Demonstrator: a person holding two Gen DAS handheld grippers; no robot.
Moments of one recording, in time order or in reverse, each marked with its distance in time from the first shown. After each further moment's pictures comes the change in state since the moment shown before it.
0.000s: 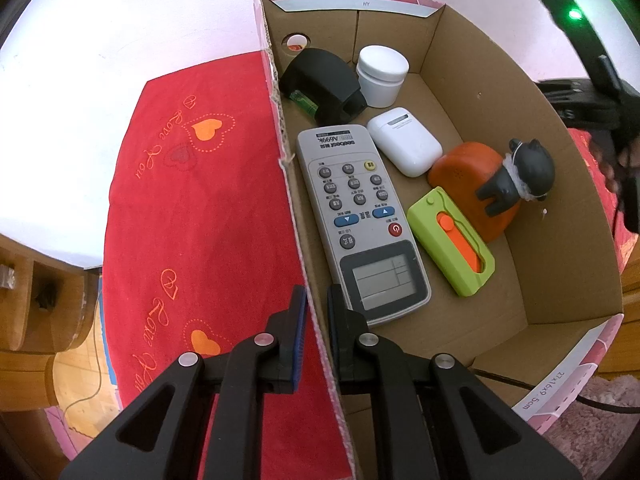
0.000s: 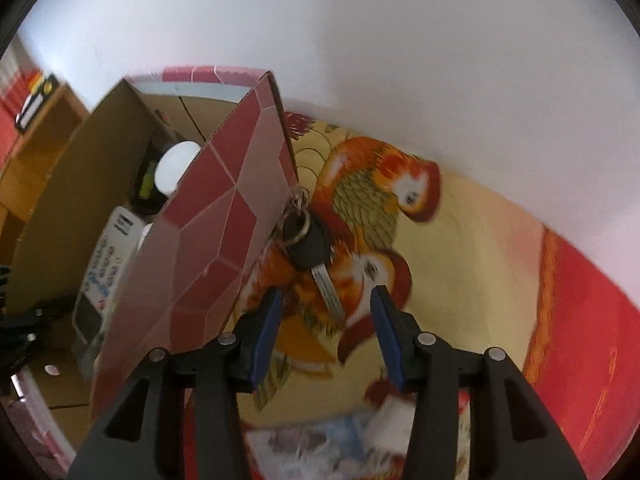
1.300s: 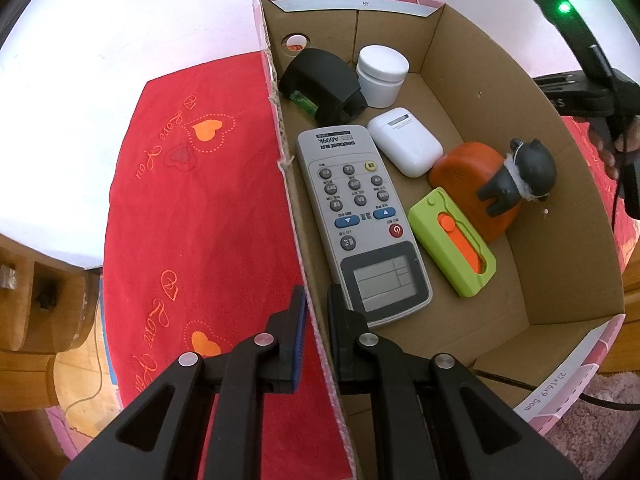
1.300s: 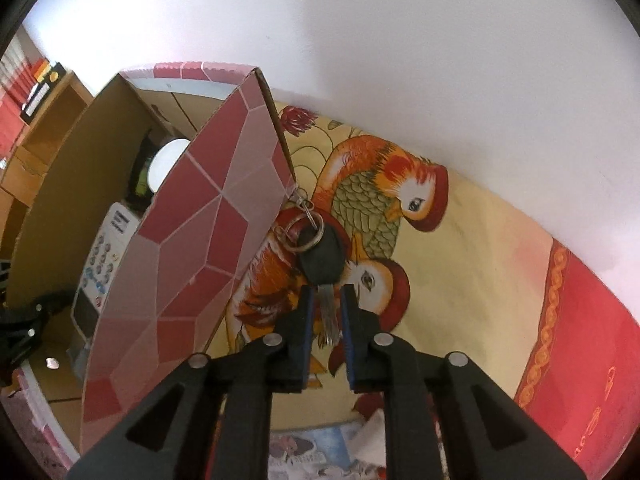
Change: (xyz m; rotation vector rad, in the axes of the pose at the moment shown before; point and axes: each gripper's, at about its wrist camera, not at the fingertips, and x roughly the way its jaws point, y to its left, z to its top) left arm 0.004 0.005 0.004 0.006 0.003 0.002; right arm 0.000 -0.011 -0.012 0.030 0.041 0.016
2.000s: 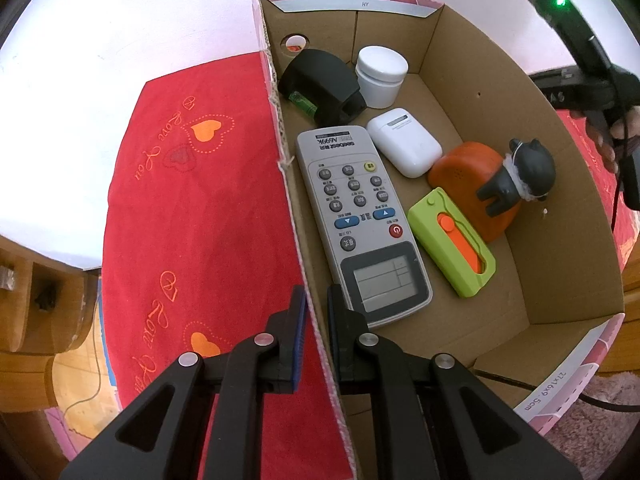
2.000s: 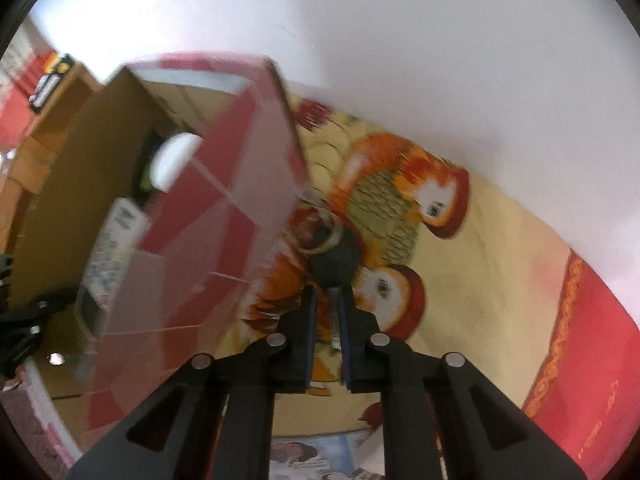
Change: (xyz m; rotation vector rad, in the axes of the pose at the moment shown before) left arm 0.001 0.000 0.000 -0.003 -0.001 -0.001; right arm -0.006 -0.003 -0.007 -0.010 -0.005 0.075
